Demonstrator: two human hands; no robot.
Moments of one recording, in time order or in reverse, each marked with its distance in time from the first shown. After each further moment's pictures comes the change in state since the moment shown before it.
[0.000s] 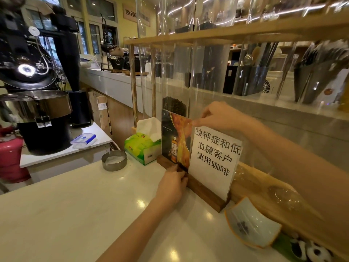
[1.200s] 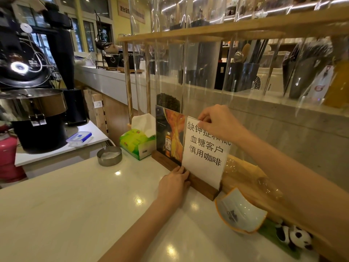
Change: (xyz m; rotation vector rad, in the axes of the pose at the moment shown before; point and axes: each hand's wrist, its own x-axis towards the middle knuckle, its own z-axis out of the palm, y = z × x) left_hand -0.019 0.021 0.010 0.231 -0.065 0.103; right_hand -0.034 0.014 0.018 0.038 0.242 -0.050
